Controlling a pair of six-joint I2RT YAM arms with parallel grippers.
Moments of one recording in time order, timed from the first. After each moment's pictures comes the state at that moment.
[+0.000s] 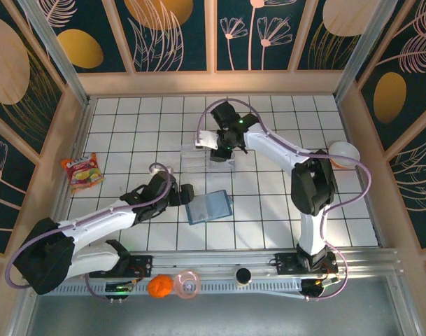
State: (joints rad) left arm -0.71 1.17 0.49 -0.18 -0.13 -0.77; right arm 0.67 1.91 1.65 -0.80 -0.22 -0.83
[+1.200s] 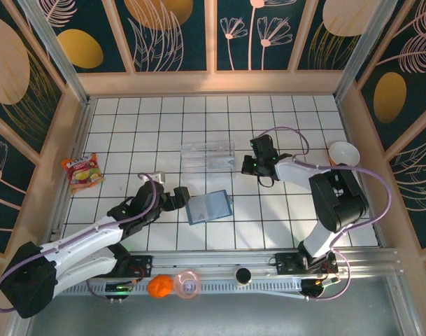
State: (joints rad) left arm -0.71 0.94 0.33 -0.09 -0.11 -0.83; right arm 0.46 1.69 0.88 -0.15 -0.09 0.52
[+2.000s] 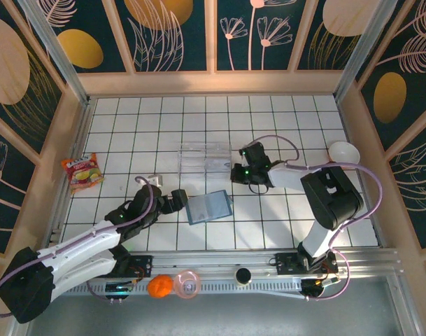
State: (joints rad) left arm -0.71 0.89 0.29 -0.09 -0.11 -0.85; right arm 0.56 1.70 0.82 -0.05 -0.25 0.60
